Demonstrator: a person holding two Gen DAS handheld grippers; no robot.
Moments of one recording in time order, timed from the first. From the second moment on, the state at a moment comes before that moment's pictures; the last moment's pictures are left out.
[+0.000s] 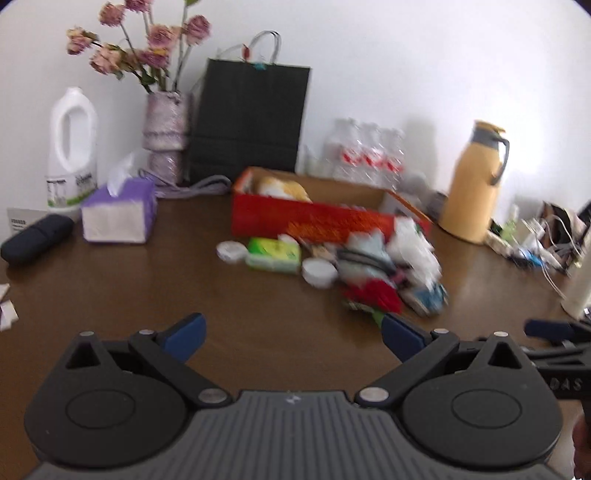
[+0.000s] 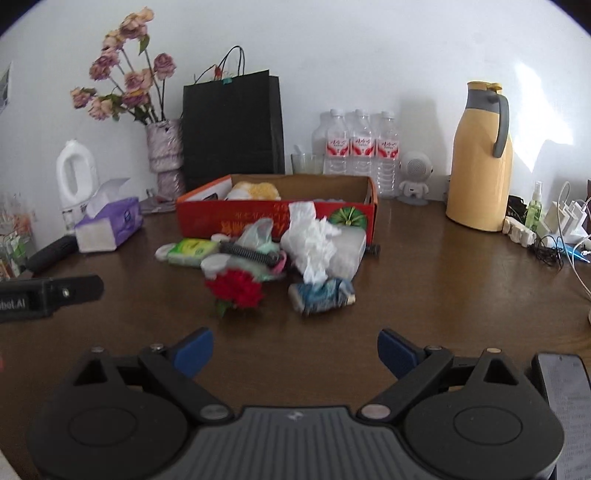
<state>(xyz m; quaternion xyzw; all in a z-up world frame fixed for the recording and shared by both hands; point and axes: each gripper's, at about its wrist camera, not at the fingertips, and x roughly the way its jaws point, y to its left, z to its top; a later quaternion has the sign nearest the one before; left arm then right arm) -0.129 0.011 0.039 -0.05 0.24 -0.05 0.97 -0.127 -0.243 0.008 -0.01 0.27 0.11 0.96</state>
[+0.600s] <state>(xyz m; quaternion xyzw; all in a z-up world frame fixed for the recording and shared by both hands) -0.050 -0.006 0.054 -0.01 0.22 -0.13 0.97 -0.088 -0.249 -0.003 0.02 0.28 0.10 0.95</state>
